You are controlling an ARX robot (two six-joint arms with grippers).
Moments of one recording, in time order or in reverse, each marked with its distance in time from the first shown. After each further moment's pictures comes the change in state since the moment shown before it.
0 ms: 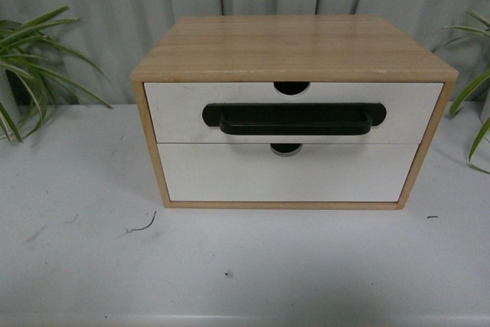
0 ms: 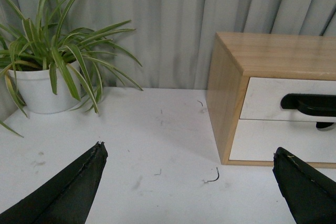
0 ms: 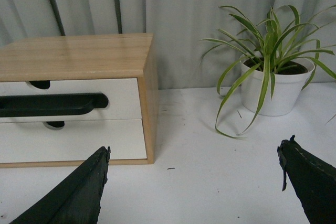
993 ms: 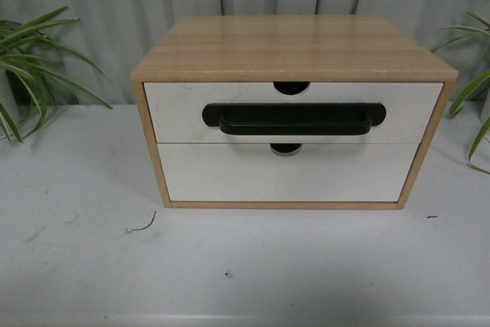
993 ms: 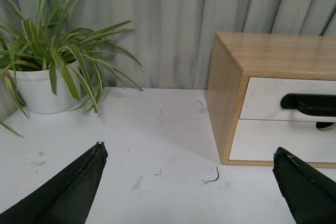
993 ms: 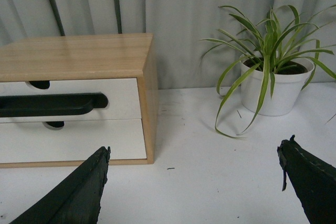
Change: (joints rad) left arm 0.000 0.000 0.000 0.000 0.000 0.000; right arm 0.000 0.000 0.000 0.000 0.000 0.000
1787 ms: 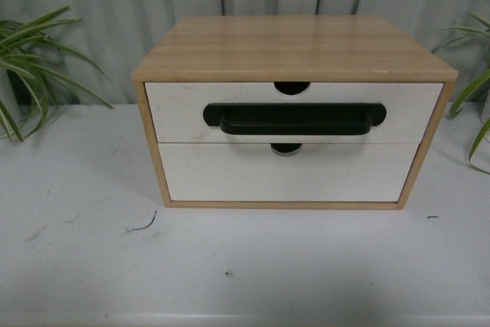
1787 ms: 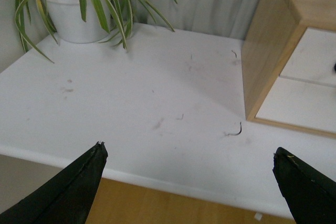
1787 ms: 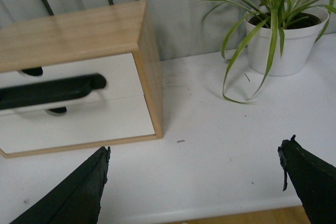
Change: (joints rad) left arm -0.165 0.185 0.111 -0.182 -0.323 -0.138; right arm 0.013 0.226 0.069 0.021 0.020 0.125
